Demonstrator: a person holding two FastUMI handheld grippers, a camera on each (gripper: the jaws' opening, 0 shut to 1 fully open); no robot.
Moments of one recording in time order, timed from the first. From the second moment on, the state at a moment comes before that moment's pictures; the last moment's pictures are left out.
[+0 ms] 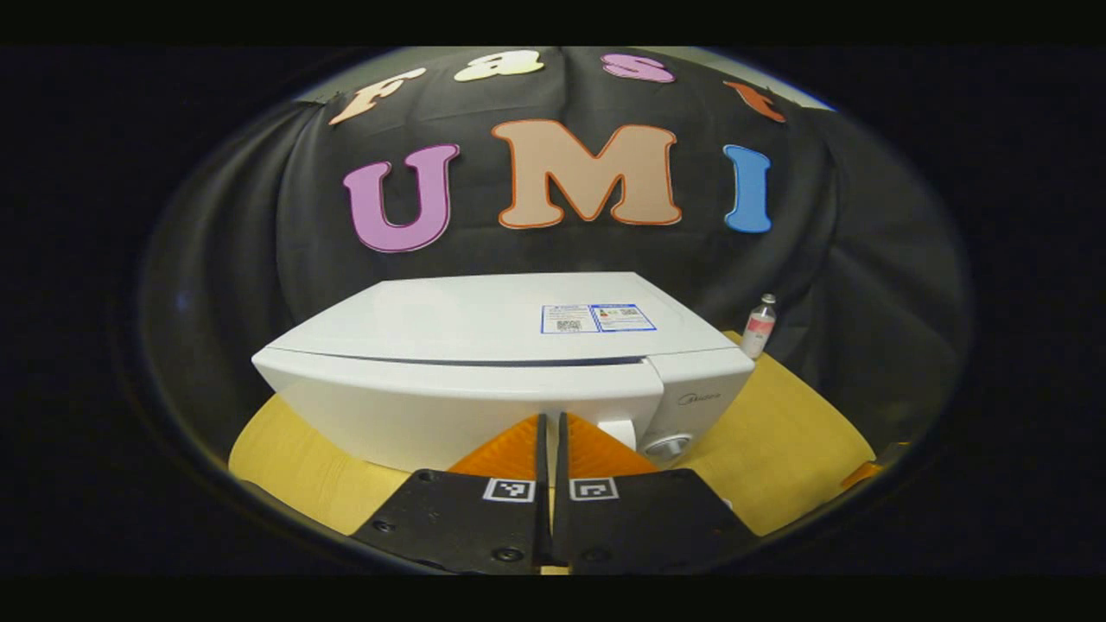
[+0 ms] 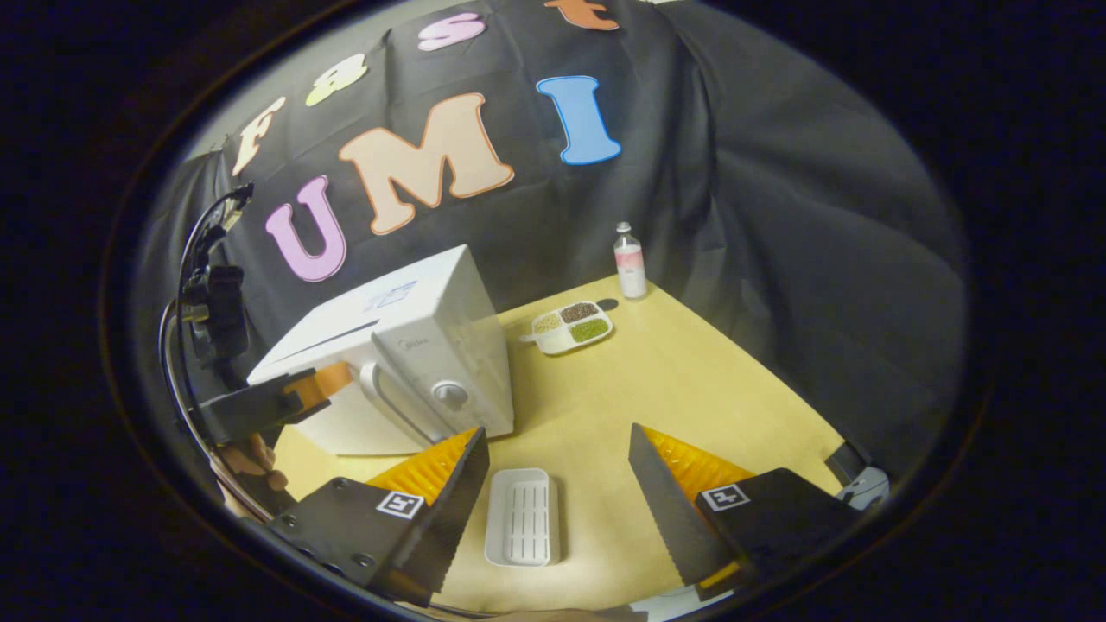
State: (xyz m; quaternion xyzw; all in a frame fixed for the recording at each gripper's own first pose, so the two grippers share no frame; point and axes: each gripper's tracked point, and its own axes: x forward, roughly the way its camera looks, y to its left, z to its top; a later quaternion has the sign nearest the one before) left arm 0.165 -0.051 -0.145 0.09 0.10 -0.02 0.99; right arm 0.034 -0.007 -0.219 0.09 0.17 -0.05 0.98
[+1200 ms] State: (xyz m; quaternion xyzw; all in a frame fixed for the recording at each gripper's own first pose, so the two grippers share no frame) left arm 0.174 -0.045 -0.138 0.07 0.09 0.00 0.99; right arm 0.034 -0.006 -0.208 0.10 0.15 -0.04 0.98
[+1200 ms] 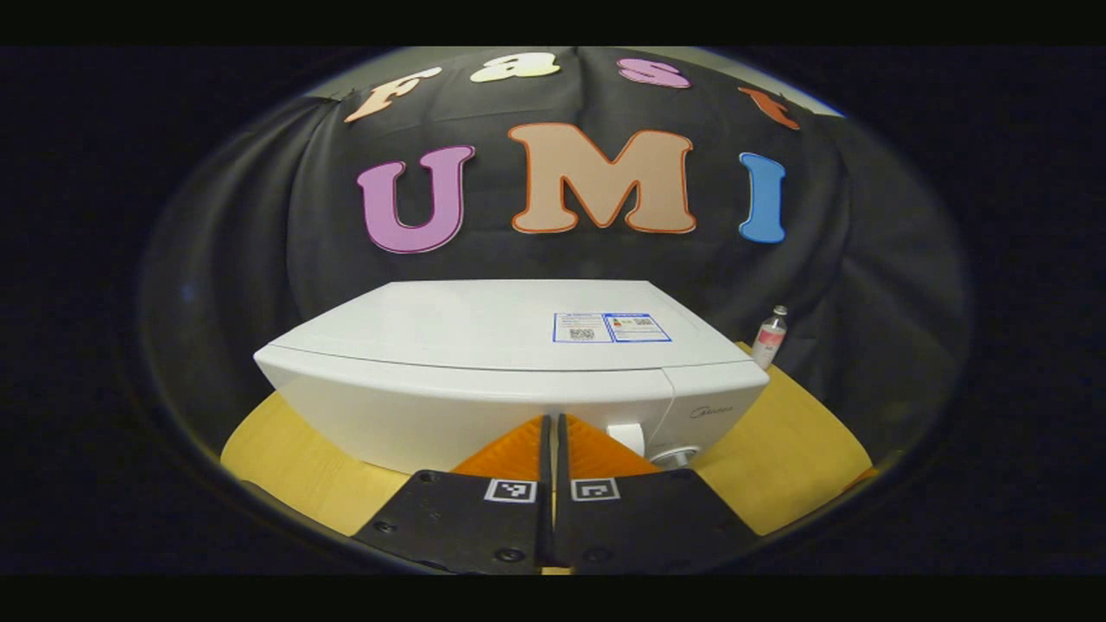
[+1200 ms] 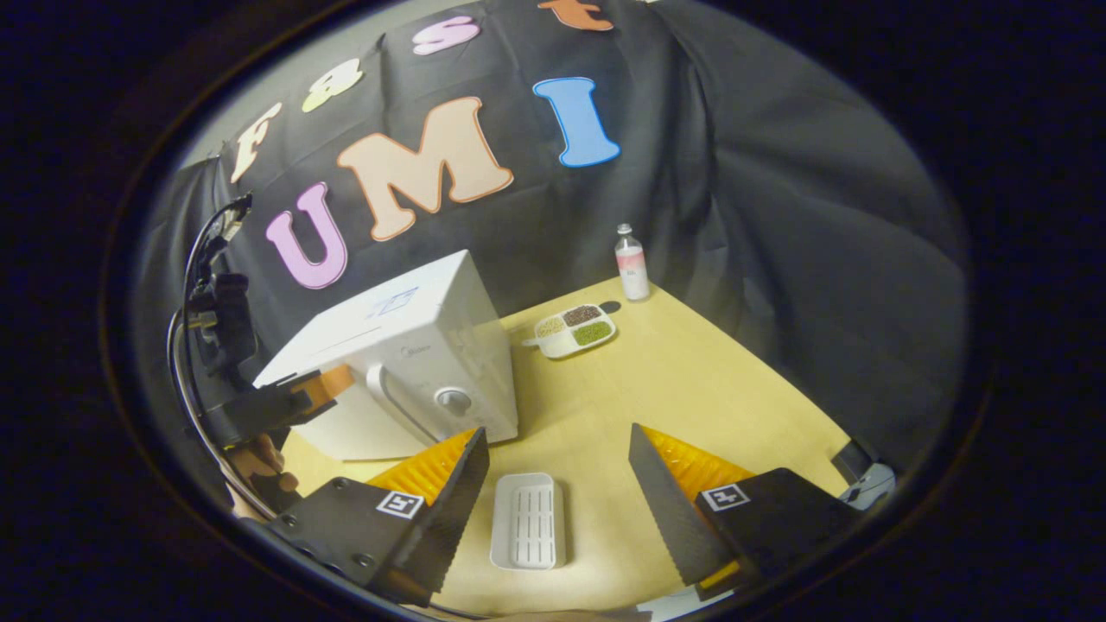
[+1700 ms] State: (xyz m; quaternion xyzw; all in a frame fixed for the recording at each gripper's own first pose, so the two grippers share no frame) left arm 0.152 -0.023 -0.133 0.05 0.10 0.02 0.99; right arm 0.024 -0.002 -0.195 0.09 0.13 -0.04 0.99
